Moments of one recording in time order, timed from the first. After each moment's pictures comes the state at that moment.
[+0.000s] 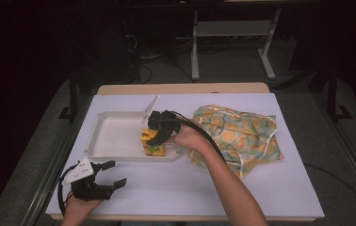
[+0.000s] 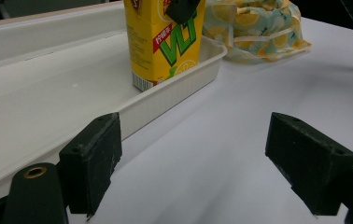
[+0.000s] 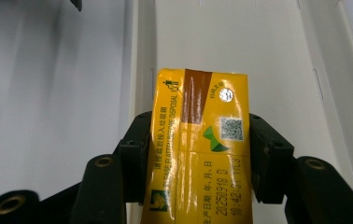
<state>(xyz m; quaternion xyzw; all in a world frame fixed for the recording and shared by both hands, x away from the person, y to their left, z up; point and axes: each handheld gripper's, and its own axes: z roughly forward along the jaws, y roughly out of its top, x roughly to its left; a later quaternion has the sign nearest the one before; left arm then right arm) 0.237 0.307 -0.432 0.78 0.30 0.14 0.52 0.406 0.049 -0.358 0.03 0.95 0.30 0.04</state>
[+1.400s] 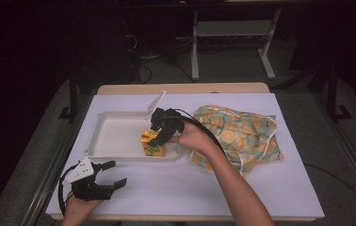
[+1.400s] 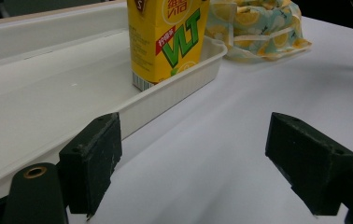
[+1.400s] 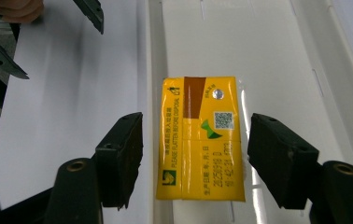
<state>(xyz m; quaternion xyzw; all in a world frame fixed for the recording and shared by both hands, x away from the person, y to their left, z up) 0.238 0.307 -0.432 0.79 0.30 0.14 0.52 0.400 0.036 -0.343 0.05 0.94 0.33 0.01</state>
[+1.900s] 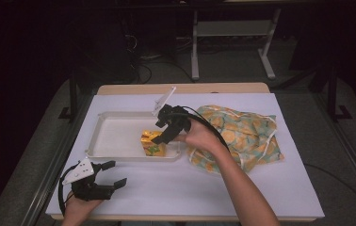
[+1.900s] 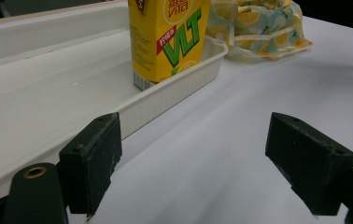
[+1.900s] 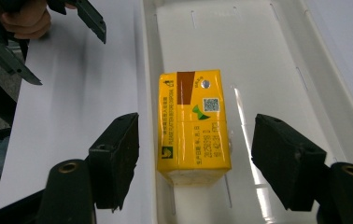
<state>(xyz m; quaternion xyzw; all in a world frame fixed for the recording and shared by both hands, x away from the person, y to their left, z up) 0.238 0.307 -0.432 0.79 0.30 0.14 0.52 0.398 0.015 -0.333 0.08 0.93 0.35 0.02</state>
